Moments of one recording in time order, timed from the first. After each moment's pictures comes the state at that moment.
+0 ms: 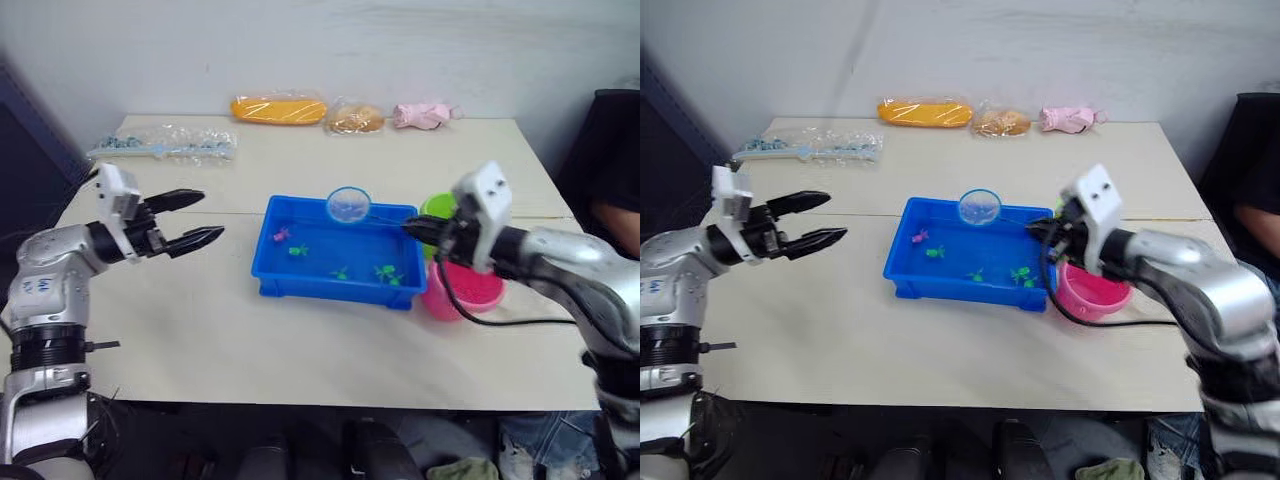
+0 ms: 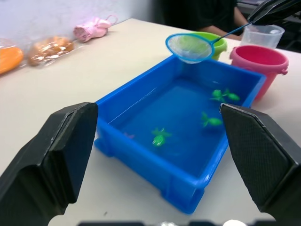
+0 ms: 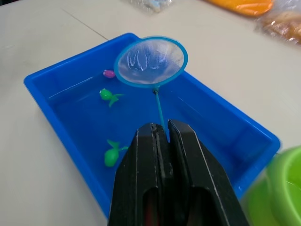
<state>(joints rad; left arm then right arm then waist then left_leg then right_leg) -0.60 0.78 0.27 0.37 -0.45 0.25 -1.17 -0.67 -0.73 0.05 -0.27 0.64 0.95 0.53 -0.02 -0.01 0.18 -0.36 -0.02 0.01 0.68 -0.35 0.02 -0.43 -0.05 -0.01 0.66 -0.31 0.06</state>
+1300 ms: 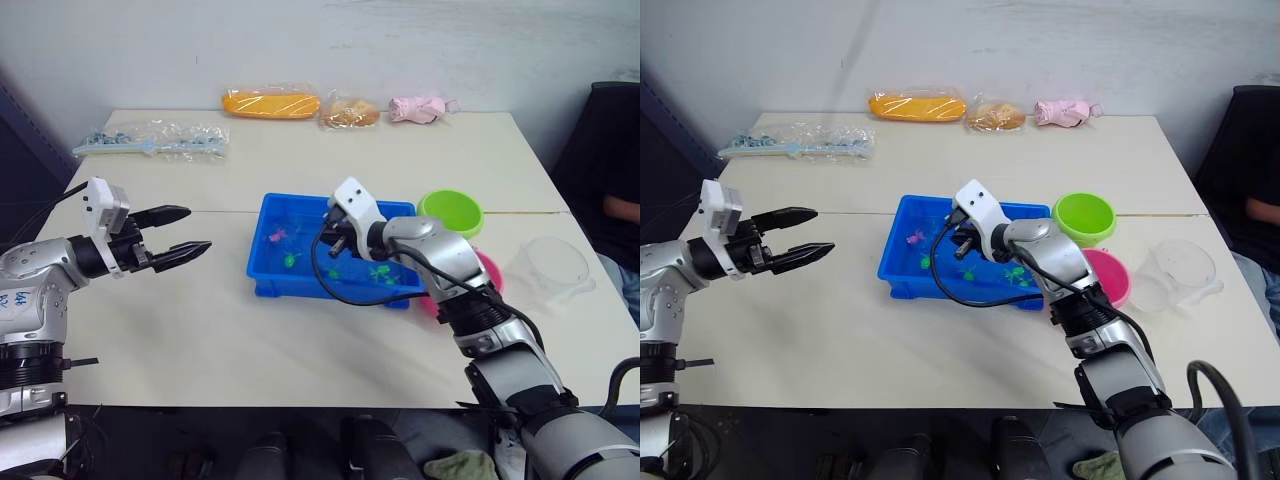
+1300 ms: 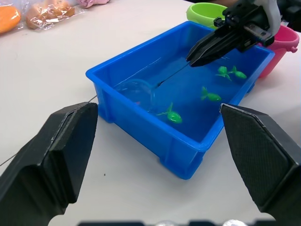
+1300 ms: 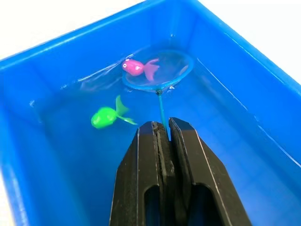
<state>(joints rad) -0.50 0.81 0.27 0.28 -0.47 0.33 -1.14 -0.91 -0.29 0.26 0.18 0.19 0.84 0.63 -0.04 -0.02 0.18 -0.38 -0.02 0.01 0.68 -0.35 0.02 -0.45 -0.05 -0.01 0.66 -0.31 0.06</state>
